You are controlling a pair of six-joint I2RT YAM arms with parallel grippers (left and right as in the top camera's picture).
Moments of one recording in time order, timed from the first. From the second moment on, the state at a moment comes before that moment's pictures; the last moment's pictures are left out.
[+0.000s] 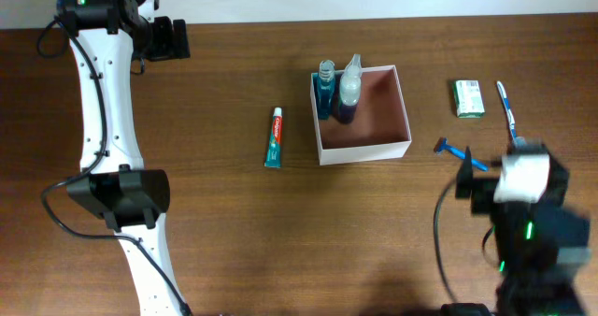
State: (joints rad) left arm 0.05 2.35 2.73 -1.51 0.03 -0.05; right arm -0.03 0.57 0.78 -0.47 0.15 -0.25
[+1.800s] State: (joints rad) left arm 0.05 2.35 2.73 -1.51 0.03 -0.05; right arm -0.27 2.31 2.36 -1.34 -0.09 -0.29
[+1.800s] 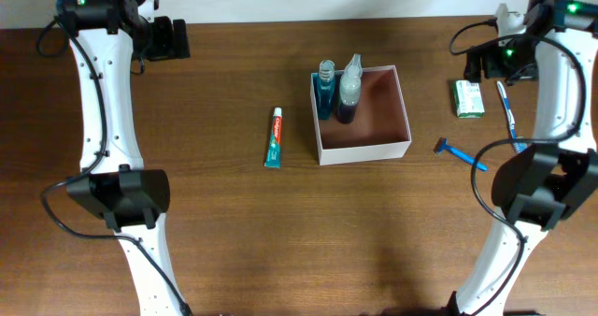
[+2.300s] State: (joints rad) left arm 0.05 2.35 2.73 -1.51 0.03 -0.05; right arm -0.27 2.48 2.36 -1.30 -0.08 -0.30
